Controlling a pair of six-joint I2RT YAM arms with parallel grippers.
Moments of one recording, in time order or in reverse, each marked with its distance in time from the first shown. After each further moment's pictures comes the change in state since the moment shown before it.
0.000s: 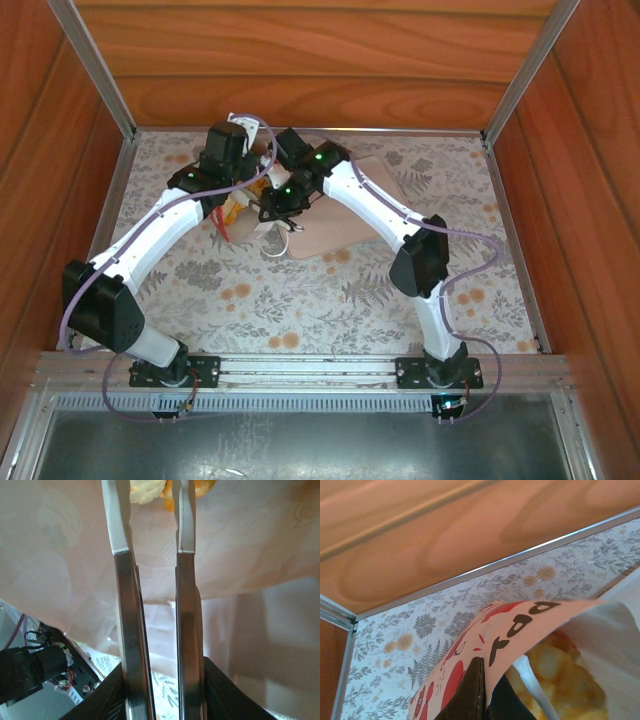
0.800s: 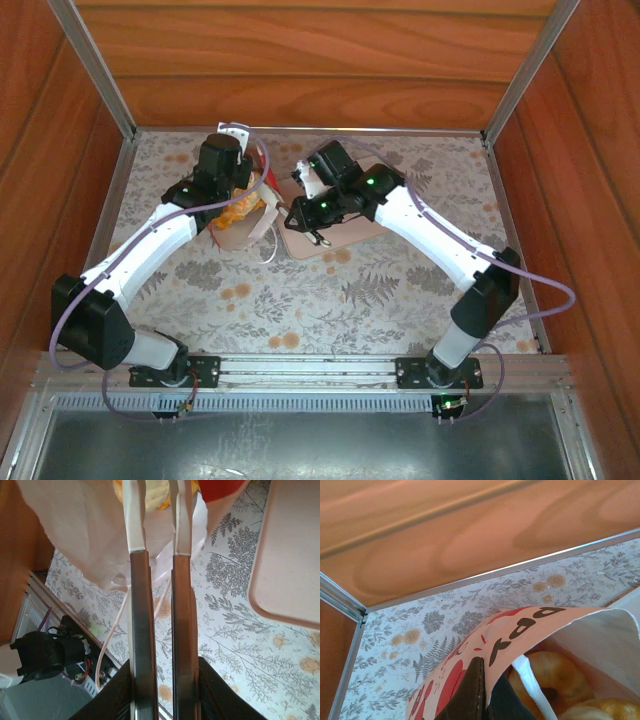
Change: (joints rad) left arm -0.001 -0.084 -0.124 0.097 -0.053 -0.043; right arm -0.001 -0.465 -0.467 0.186 0.051 0.104
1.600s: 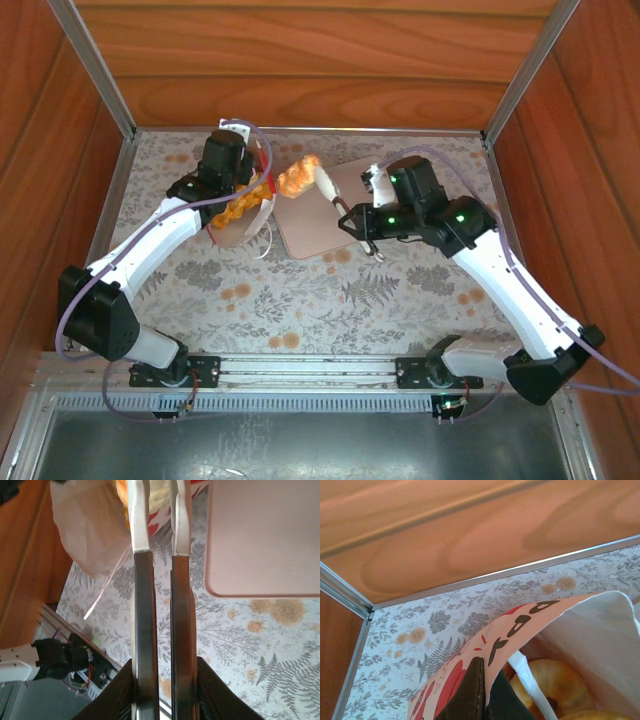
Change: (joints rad) left arm 0.000 0.045 0.035 0.000 -0.040 -0.015; right arm -0.169 -0.455 -0.265 -0.016 0.033 0.036
